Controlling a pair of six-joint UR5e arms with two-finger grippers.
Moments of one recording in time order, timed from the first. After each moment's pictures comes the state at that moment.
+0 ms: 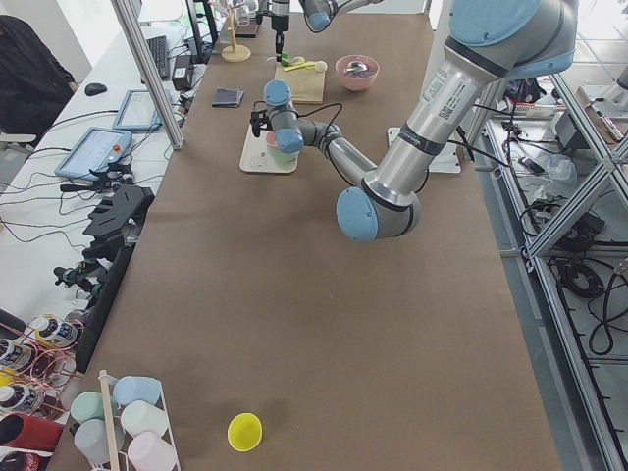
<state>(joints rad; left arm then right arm) -0.75 -2.22 -1.48 -2.12 -2.21 -1.39 1.06 -1.22 1.65 -1.28 2.28 0.80</state>
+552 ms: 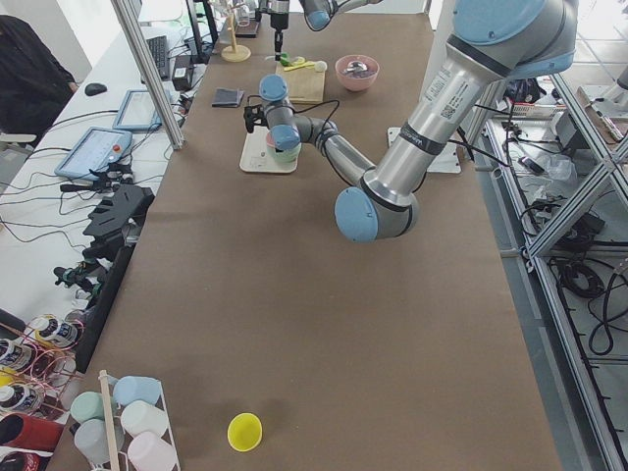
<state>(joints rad) -0.81 -2.21 -1.52 -2.11 -2.21 -1.40 1.06 -1.17 1.68 -1.28 2.30 0.86</state>
